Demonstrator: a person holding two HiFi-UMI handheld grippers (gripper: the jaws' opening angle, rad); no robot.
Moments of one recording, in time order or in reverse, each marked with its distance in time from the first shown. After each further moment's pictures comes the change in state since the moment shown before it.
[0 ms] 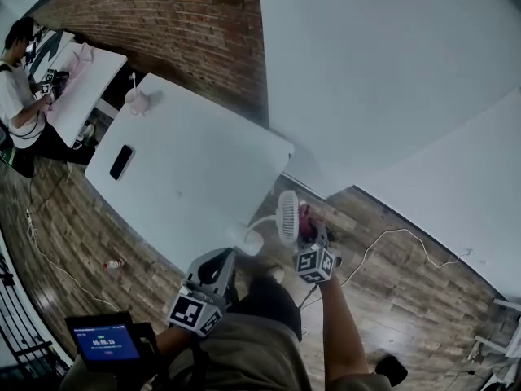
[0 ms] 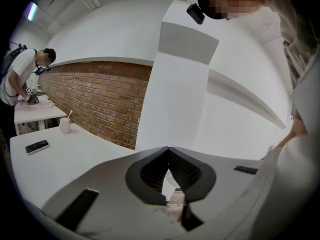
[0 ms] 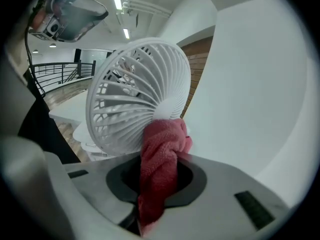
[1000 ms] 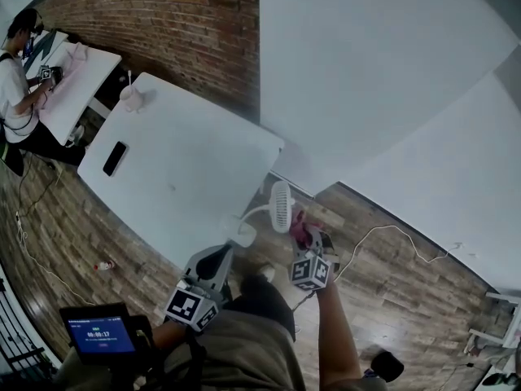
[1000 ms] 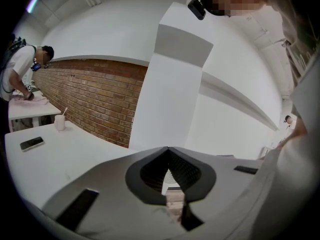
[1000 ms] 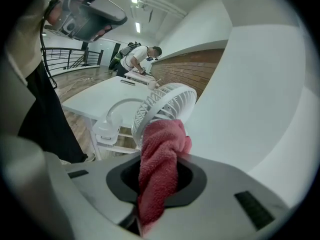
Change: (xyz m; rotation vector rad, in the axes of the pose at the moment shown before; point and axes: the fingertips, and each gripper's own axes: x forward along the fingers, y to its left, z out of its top) left arm -0.019 -0.015 -0.005 -0.012 -0.003 -0.077; right arm -0.056 0.020 0.011 -0.141 0.029 -0.037
